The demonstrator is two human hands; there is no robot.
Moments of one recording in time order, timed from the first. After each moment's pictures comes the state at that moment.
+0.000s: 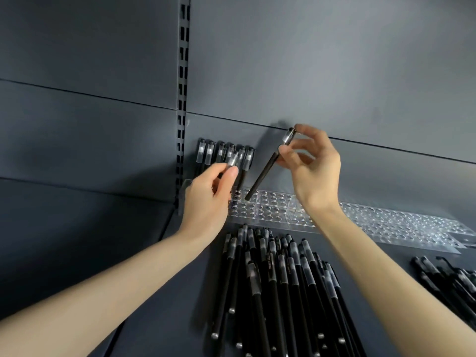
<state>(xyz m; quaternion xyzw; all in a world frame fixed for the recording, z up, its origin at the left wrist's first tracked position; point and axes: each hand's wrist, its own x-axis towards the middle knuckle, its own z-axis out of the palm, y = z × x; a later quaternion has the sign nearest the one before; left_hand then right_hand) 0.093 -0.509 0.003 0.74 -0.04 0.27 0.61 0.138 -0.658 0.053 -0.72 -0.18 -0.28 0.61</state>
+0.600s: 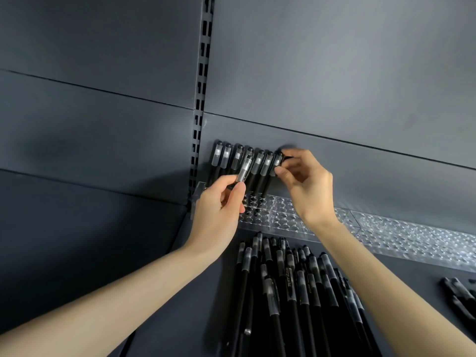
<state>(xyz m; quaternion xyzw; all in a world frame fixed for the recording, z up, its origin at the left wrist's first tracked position) 0.105 -0.498 -0.018 0.72 -0.01 0.24 0.65 0.178 -0.645 0.019 -0.79 -0.24 -0.28 0.49</state>
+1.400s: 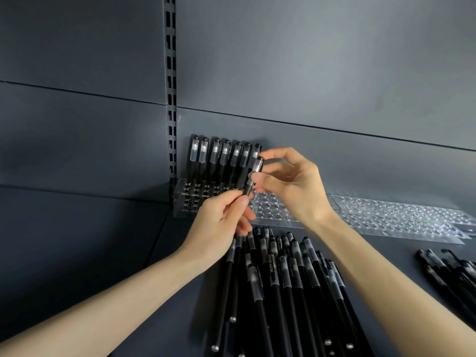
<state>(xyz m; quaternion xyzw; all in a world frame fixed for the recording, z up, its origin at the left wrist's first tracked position) 0.088 -0.516 -0.018 0.73 -0.12 0.13 0.66 0.140 -0.658 0.027 -0.72 -0.26 -0.11 0.63</state>
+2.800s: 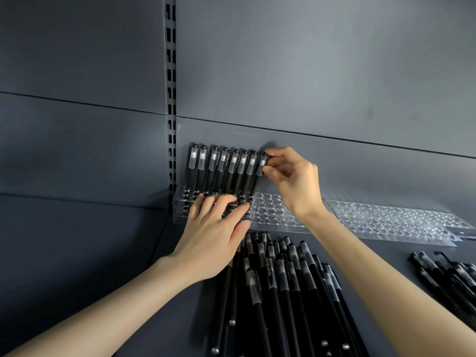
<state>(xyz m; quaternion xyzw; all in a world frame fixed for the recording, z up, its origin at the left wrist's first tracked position) 0.105 -0.500 -0.046 0.94 -0.16 0.29 0.11 0.175 -0.663 0.024 -0.81 -0.21 -0.27 0.47</state>
